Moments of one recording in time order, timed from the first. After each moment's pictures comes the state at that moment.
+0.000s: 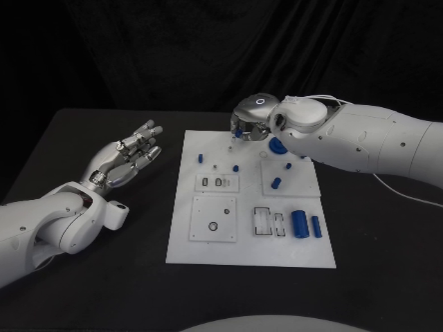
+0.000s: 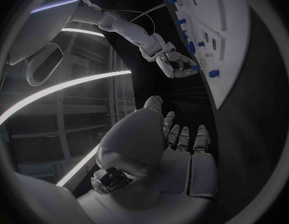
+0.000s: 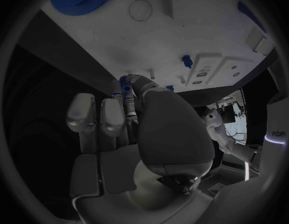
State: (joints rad) left arm 1.23 -1.00 -0.21 1.56 -0.37 -0.29 0.68; left_hand 1.54 0.22 -0.18 0.29 0.61 0.38 0.06 0.04 0.04 0.04 0.02 0.01 0.01 0.00 0.02 0.00 0.00 0.17 0.01 0.14 0.01 0.00; right arm 1.45 -0.47 -0.23 1.05 -1.75 -0.26 0.03; right_hand 1.42 -0.13 0.34 0.14 0.44 1.06 0.03 0.22 0.15 1.27 0.02 0.07 0.08 1.46 -0.08 1.18 1.01 0.11 1.32 0.03 1.23 1.15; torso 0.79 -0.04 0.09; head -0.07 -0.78
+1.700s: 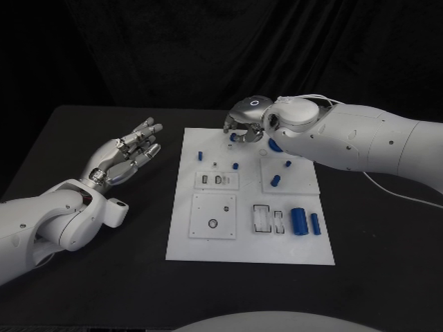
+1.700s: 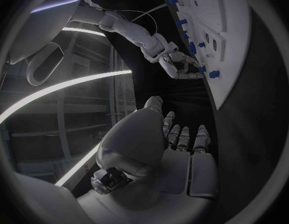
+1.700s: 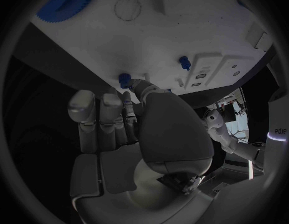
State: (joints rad) left arm 1.23 -0.99 -0.21 1.55 -0.37 -0.28 0.68; left_hand 1.54 0.22 -0.18 0.29 0.61 0.38 0.06 0.04 0.04 0.05 0.03 0.01 0.01 0.00 0.03 0.00 0.00 0.17 0.00 0.14 0.01 0.00; right arm 1.43 -0.44 -0.23 1.02 -1.72 -0.22 0.03; right_hand 1.38 -0.15 0.36 0.17 0.44 0.82 -0.01 0.07 0.24 0.96 0.06 0.06 0.06 1.38 -0.03 1.09 0.91 0.11 1.25 0.07 1.15 1.11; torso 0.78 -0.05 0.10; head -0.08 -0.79
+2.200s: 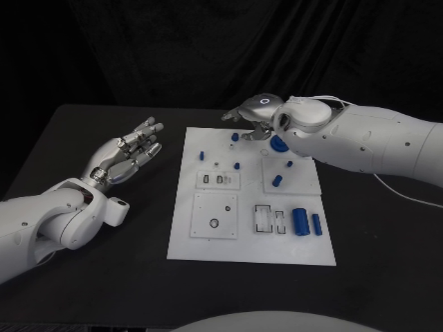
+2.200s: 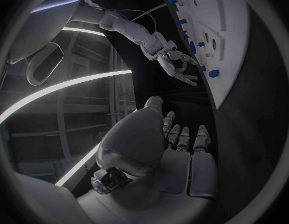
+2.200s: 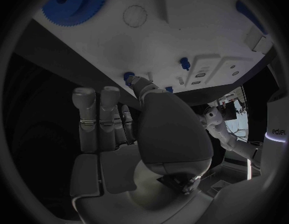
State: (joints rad) left arm 1.23 -0.99 -0.21 1.55 -0.37 -0.28 0.68; left_hand 1.54 0.22 -0.17 0.28 0.61 0.38 0.06 0.04 0.04 0.05 0.03 0.01 0.01 0.00 0.03 0.00 0.00 0.17 0.00 0.14 0.01 0.00; right arm 1.43 -0.51 -0.23 1.07 -1.71 -0.28 0.03; right_hand 1.41 -0.13 0.29 0.13 0.44 0.51 -0.03 0.06 0.11 0.77 0.06 0.07 0.08 1.32 -0.03 1.01 0.82 0.13 1.19 0.08 1.06 1.06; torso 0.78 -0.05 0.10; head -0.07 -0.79
